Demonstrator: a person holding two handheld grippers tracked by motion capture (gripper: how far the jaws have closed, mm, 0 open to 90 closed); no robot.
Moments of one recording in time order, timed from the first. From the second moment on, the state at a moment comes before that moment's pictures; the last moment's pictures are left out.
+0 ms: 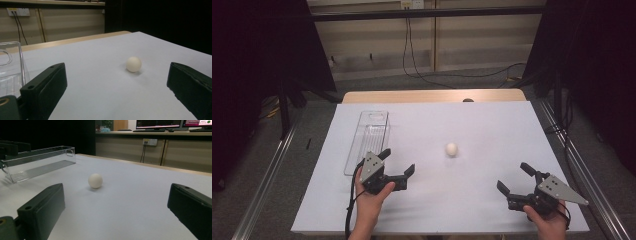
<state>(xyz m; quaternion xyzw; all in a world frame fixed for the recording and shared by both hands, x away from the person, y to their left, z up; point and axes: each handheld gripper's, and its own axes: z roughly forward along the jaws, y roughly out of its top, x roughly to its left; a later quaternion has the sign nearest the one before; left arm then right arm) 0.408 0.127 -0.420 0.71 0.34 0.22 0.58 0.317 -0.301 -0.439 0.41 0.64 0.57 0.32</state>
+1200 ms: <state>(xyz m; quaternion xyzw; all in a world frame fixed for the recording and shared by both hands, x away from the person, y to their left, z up) 0.420 0.100 -0.425 0.72 0.33 0.20 0.57 0.317 -0.302 -0.439 0.41 0.64 0.57 0.32</state>
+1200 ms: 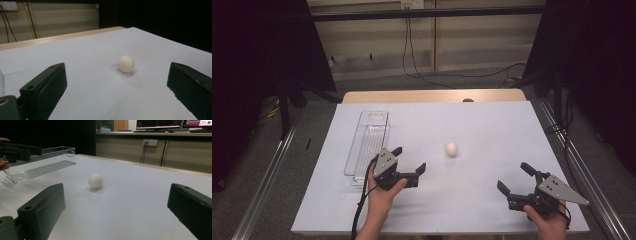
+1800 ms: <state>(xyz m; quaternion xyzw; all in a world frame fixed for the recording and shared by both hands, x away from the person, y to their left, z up) 0.425 0.087 -0.429 0.73 0.33 0.19 0.57 0.316 -0.303 -0.438 0.40 0.64 0.57 0.32</state>
